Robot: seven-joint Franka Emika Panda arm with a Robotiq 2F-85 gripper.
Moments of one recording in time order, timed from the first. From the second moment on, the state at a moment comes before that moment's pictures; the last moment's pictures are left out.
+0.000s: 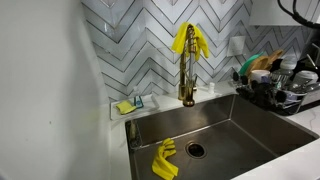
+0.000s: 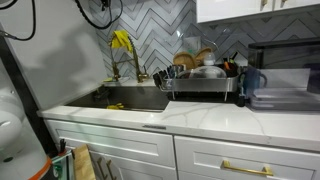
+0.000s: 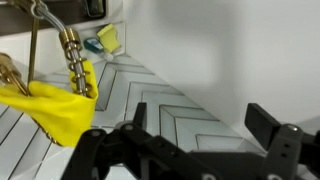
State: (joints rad) arm 0.21 0.00 0.31 -1.25 0.81 1.66 0.01
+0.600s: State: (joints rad) arm 0.18 -0.15 0.22 -1.46 0.88 1.32 -0.12
